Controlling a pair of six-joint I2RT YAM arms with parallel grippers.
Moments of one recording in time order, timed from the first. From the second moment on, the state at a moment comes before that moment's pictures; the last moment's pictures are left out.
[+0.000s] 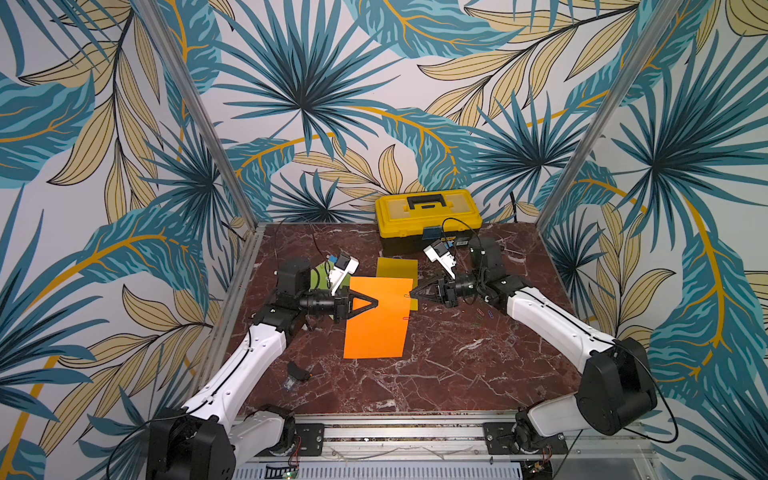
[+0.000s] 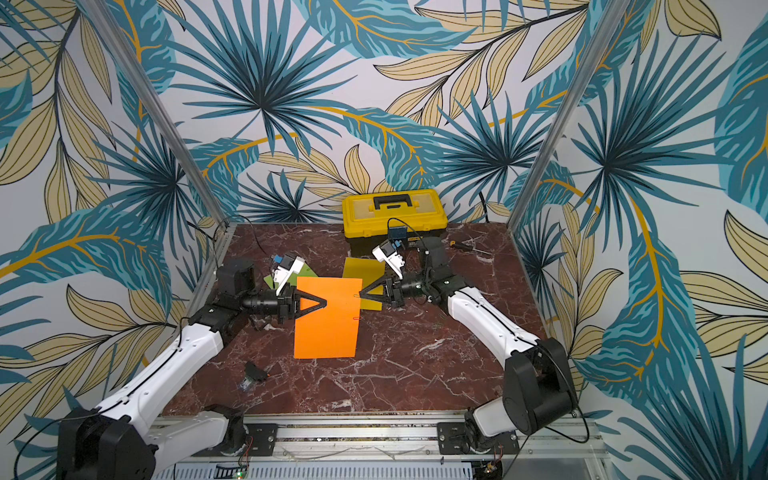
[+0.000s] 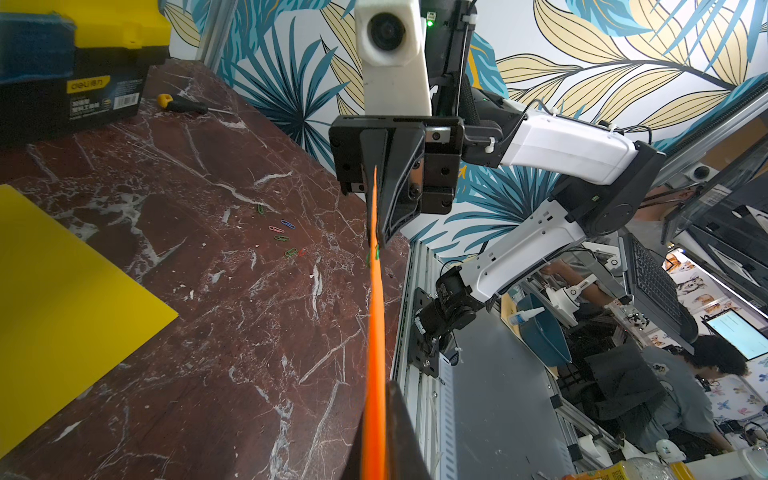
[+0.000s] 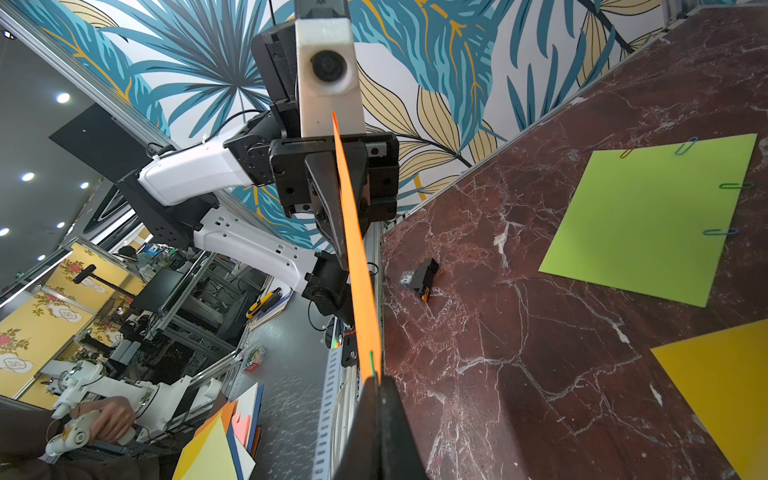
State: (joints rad) left arm -0.23 1.13 0.82 -0.09 1.20 -0.28; right arm 0.37 1.47 1.09 -0.14 -1.24 0.14
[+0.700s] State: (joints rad) left arm -0.23 1.13 0.82 -0.09 1.20 -0.28; right arm 0.36 1.46 1.09 -0.14 -1.23 0.14
